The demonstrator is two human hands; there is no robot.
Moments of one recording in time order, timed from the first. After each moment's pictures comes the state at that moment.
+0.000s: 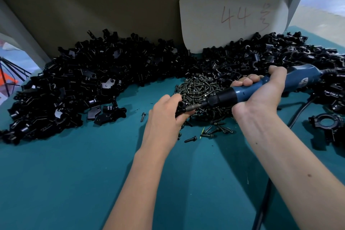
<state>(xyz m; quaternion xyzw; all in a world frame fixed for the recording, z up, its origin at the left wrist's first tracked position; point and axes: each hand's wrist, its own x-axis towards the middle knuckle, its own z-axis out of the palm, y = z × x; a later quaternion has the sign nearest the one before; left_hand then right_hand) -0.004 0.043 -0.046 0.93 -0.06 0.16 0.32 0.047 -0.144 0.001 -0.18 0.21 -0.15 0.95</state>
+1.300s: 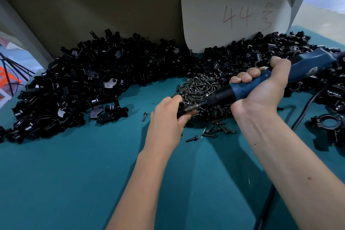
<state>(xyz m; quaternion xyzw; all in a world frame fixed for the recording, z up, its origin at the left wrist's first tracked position) -0.008 0.039 -0.048 0.93 -0.04 0.16 0.32 0.037 -0.133 0.016 -0.21 0.13 -0.17 0.95</state>
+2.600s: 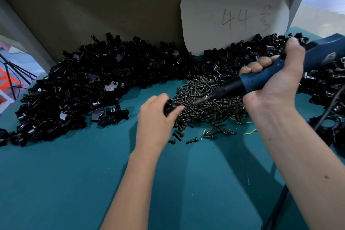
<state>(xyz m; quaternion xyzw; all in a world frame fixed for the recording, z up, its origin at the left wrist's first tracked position) -0.003 0.057 -0.039 0.93 0.01 0.22 0.30 0.040 -0.154 0.033 -0.22 0.10 -0.16 0.96</state>
